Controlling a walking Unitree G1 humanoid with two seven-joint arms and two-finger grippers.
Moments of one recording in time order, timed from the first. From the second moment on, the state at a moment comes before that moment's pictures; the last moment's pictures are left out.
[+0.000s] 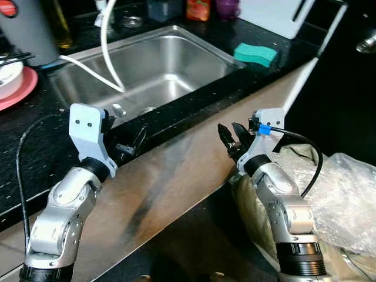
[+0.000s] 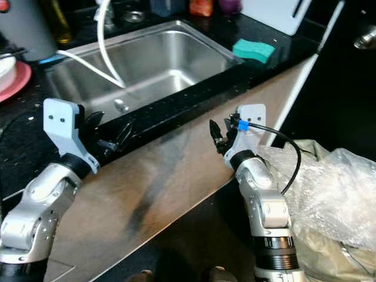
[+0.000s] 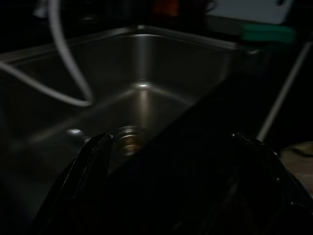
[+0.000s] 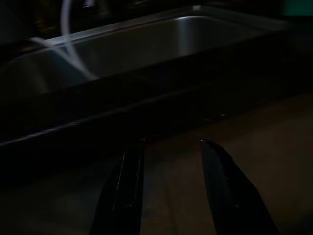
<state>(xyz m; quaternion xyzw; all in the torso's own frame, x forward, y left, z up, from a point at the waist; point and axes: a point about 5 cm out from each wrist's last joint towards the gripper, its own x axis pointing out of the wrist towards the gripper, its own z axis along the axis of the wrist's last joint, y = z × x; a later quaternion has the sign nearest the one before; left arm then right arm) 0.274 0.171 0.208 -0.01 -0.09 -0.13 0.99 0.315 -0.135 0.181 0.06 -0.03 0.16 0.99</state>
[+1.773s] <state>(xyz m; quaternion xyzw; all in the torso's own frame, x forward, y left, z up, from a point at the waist) 0.282 0.177 0.252 0.05 -0.12 -0.11 0.99 0.338 -0.158 0.248 0.04 -0.15 0.11 0.98</state>
